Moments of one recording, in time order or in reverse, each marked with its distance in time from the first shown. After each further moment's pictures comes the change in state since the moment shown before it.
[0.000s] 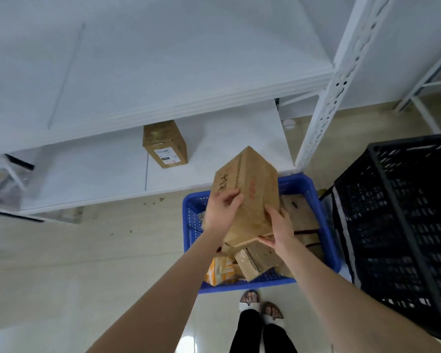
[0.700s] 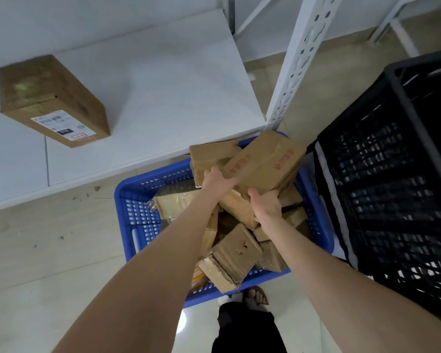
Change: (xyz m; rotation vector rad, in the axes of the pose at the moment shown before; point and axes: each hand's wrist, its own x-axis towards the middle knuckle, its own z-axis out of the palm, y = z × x) left_hand 0.183 -0.108 0.181 0.392 -0.360 -0.216; right_hand 0.217 0.039 -0.039 -0.454 0.383 -0.043
